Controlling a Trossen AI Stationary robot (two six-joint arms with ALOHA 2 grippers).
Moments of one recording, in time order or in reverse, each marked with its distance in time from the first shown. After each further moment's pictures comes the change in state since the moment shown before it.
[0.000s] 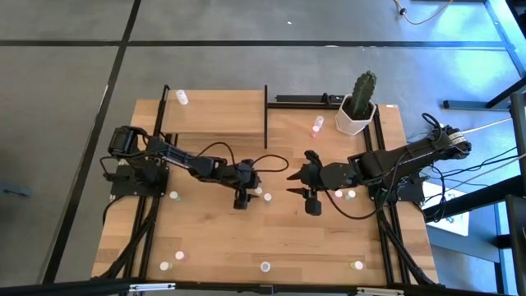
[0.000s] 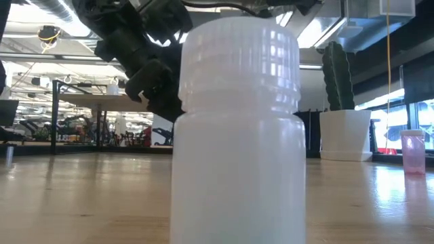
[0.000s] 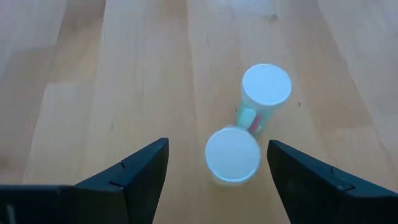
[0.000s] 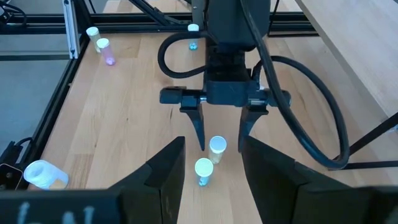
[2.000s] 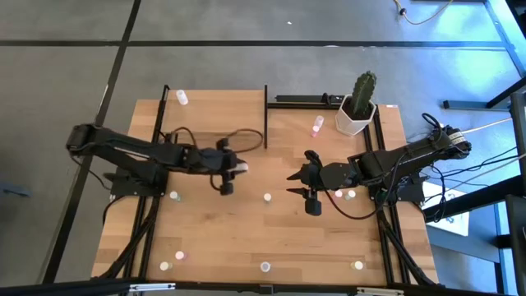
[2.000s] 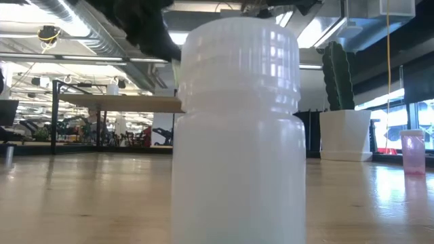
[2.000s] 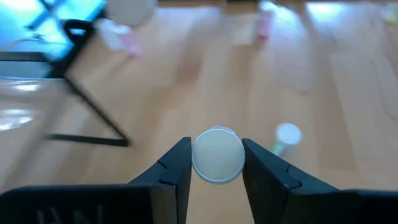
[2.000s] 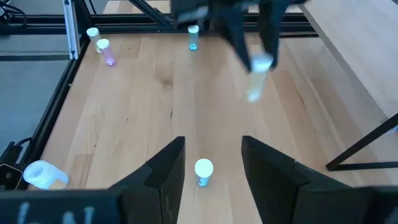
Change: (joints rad) left arm -0.029 -0.481 0.000 -0.324 -0.286 -0.134; right arm 0.000 0.000 0.000 0.002 0.000 -0.003
